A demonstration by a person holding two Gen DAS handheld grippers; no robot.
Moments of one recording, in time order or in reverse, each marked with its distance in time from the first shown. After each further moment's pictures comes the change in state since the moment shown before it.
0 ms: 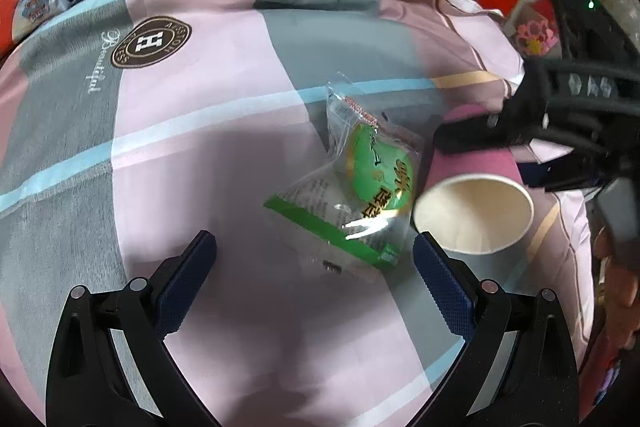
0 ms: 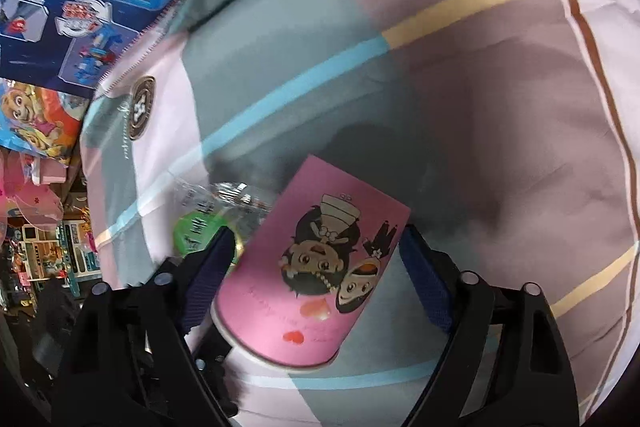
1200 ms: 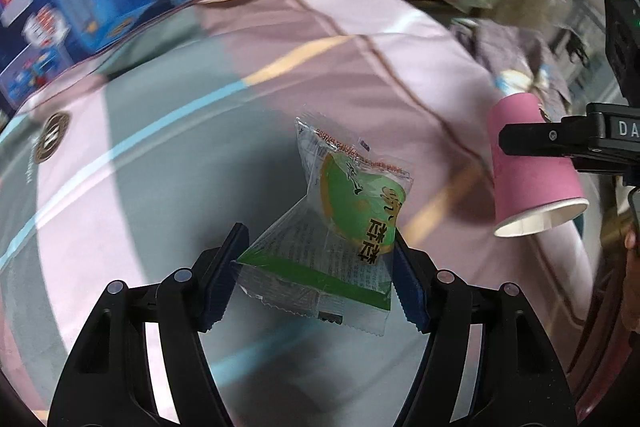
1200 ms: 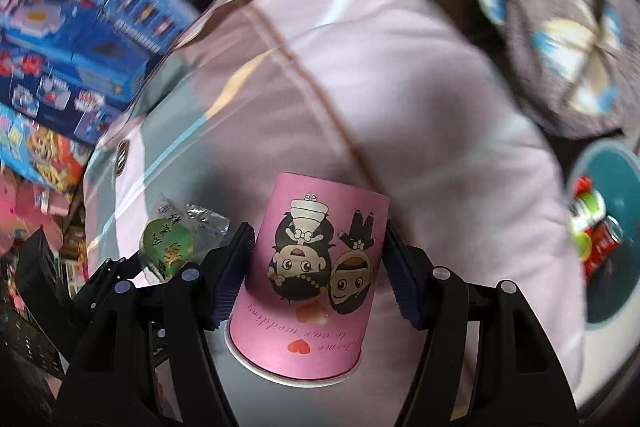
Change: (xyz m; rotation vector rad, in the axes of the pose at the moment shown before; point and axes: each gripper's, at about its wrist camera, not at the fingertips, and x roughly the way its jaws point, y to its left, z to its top) left arm -0.007 -0.192 -0.012 0.267 0.008 0.010; right arm -0.144 -0.195 -0.075 0.080 -0.288 -0.014
